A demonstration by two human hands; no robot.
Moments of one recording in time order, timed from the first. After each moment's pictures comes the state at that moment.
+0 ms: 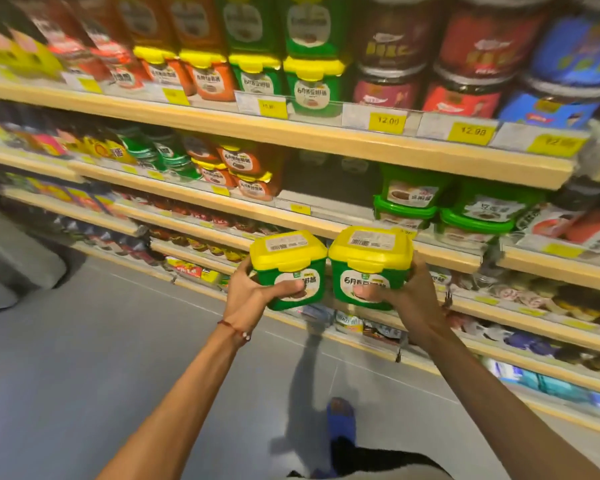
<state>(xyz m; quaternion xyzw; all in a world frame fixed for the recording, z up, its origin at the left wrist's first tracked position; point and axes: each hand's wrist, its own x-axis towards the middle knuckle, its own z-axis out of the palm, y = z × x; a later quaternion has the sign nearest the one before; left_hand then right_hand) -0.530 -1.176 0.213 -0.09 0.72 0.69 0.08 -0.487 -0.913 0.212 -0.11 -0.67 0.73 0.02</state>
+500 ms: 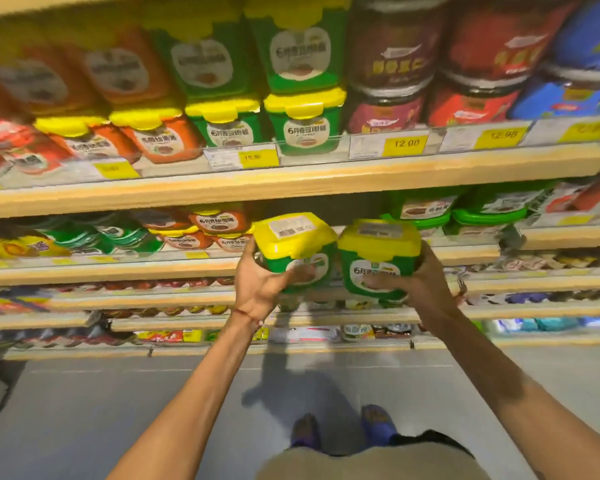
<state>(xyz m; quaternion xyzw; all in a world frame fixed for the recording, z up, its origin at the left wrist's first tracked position) -0.713 -1.182 0.210 0.06 0.74 0.66 0.12 -0.581 -0.957 0.207 -0.23 -0.63 0.73 0.12</state>
